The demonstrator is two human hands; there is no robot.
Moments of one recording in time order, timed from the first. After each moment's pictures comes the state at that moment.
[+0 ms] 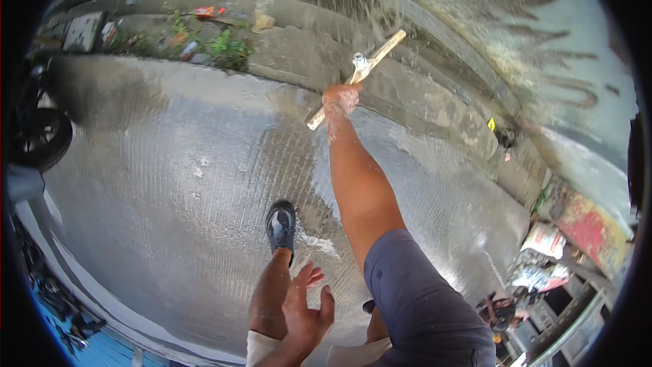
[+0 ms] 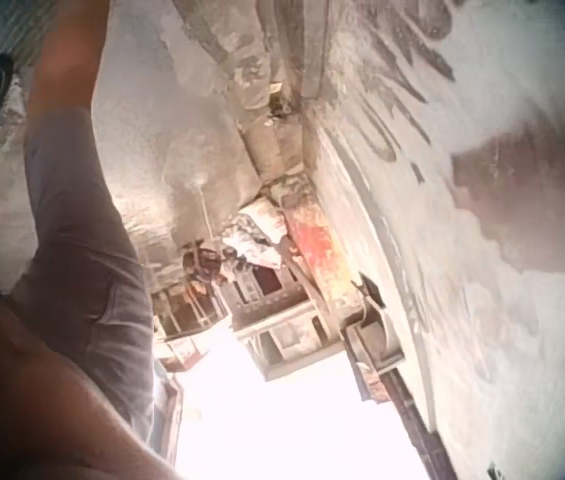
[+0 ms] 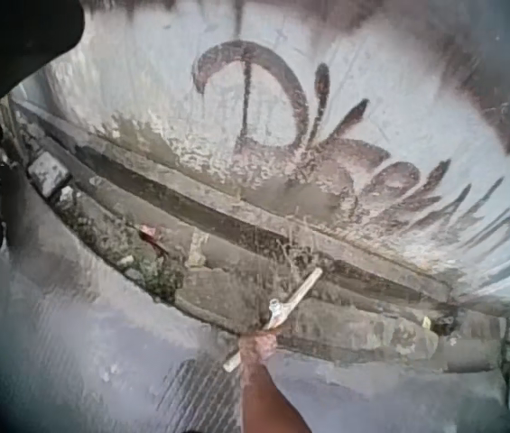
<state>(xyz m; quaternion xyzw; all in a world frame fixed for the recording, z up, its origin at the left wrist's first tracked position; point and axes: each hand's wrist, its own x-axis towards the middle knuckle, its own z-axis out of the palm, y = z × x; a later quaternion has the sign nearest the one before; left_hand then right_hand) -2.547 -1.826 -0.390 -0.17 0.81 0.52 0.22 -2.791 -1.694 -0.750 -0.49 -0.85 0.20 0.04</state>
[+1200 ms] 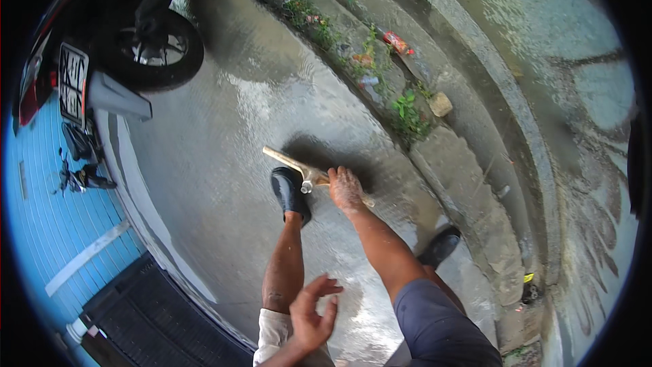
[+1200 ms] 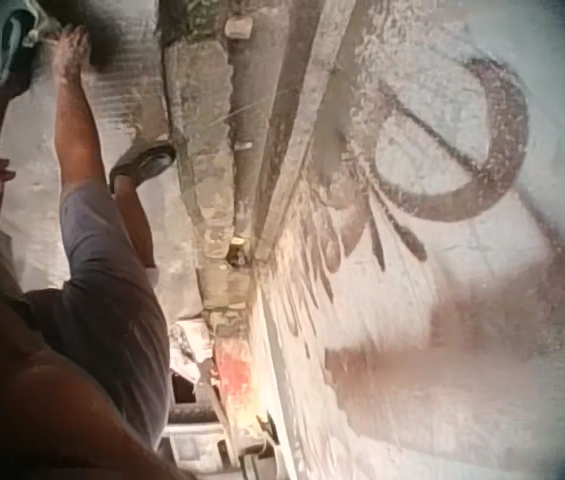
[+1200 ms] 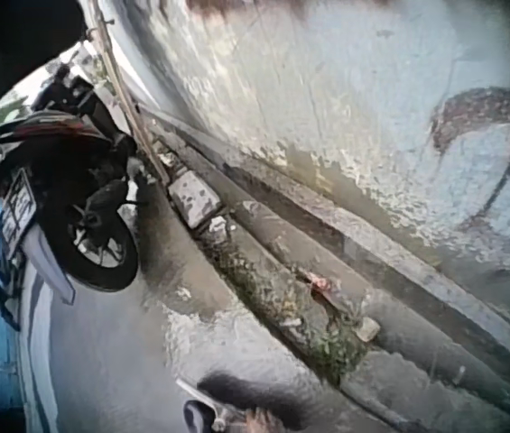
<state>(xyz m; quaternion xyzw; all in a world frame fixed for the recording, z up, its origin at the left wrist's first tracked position) -2.742 -1.931 -0.377 -0.42 0.72 0.55 0.10 -2.811 -1.956 -0.720 0.30 -0.87 0.22 -0.31</state>
